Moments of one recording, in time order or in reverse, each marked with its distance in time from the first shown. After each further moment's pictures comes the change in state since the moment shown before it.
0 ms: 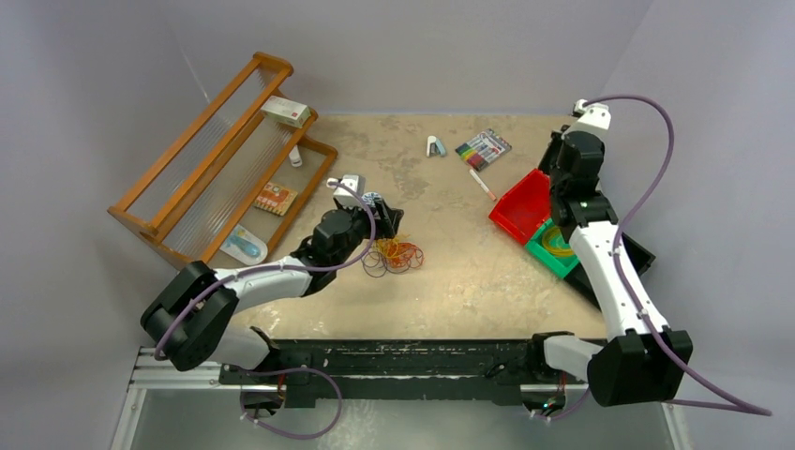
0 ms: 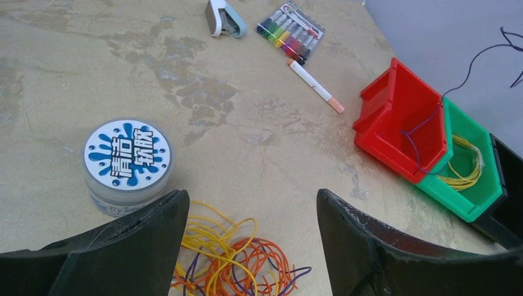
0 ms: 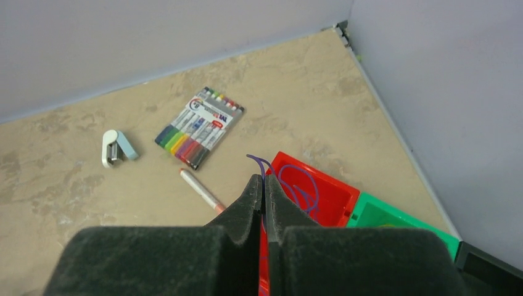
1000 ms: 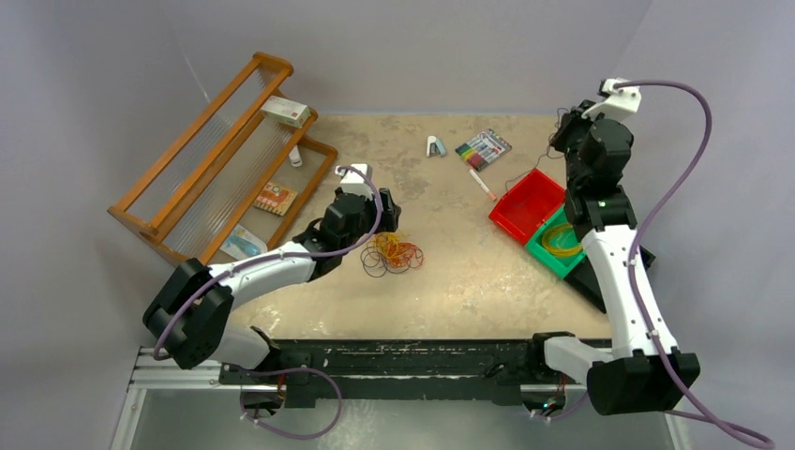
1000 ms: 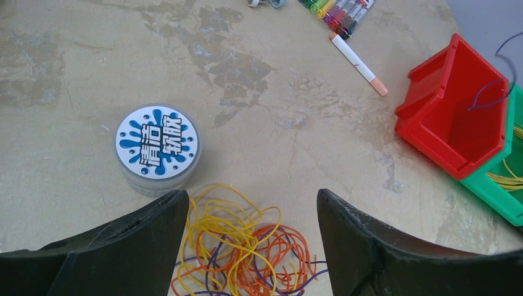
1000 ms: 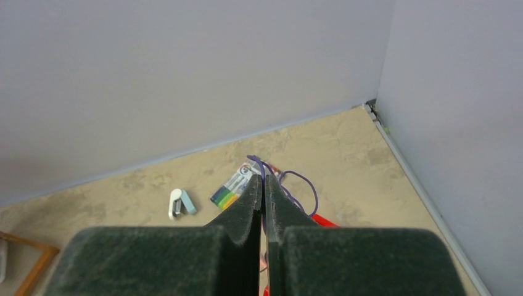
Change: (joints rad) left arm 0.005 0.011 0.178 -0.369 -0.064 -0.001; right arm -0.027 -0.051 0.142 0.040 -0.100 0.035
